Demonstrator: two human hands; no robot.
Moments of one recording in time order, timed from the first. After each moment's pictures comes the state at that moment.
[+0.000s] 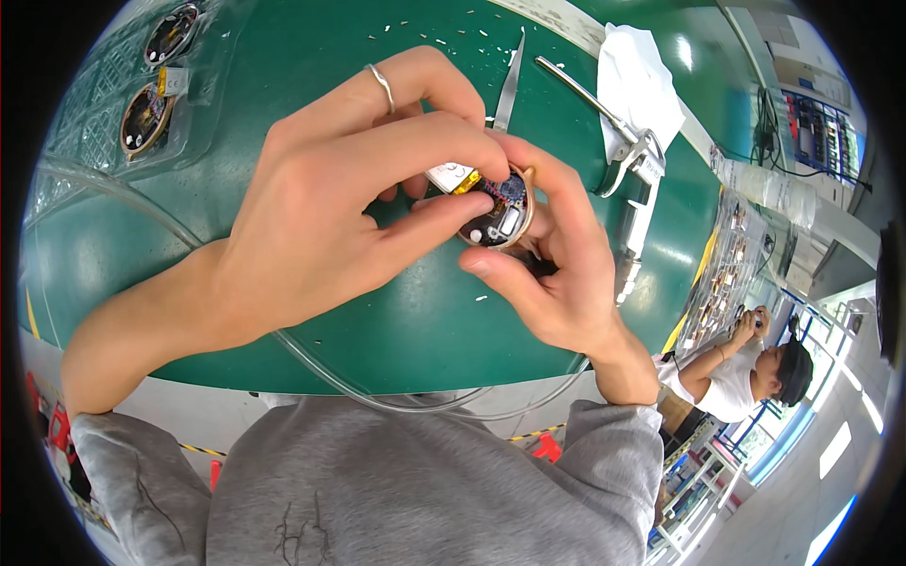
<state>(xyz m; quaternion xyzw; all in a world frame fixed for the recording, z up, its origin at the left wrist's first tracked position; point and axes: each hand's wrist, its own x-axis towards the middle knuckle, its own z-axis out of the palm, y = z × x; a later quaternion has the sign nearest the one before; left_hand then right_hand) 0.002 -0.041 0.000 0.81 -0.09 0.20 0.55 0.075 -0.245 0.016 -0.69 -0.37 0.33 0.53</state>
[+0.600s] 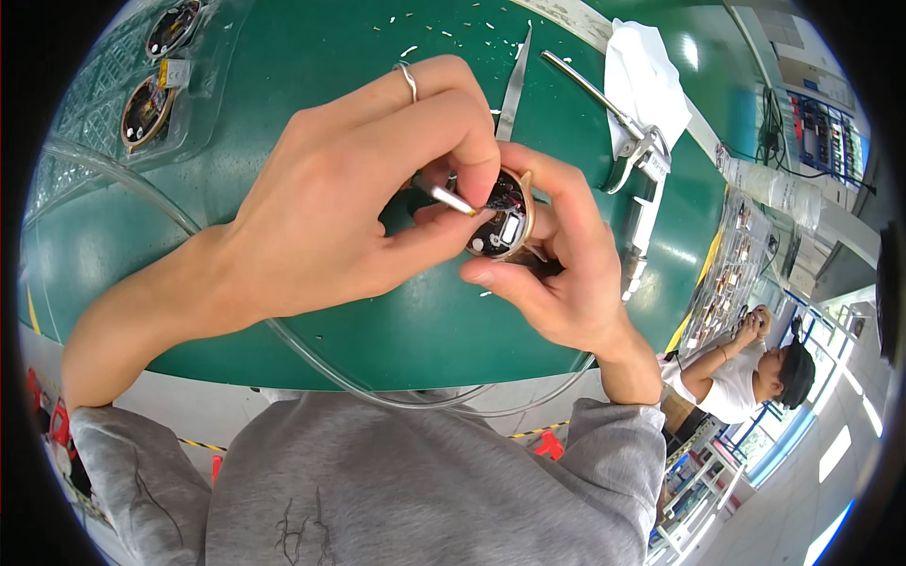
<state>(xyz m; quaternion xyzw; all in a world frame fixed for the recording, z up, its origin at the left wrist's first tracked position) 0.004 -0.036 -0.002 0.80 -0.14 0.14 0.56 0.076 -0.248 0.019 -0.70 -0.39 0.35 0.49</state>
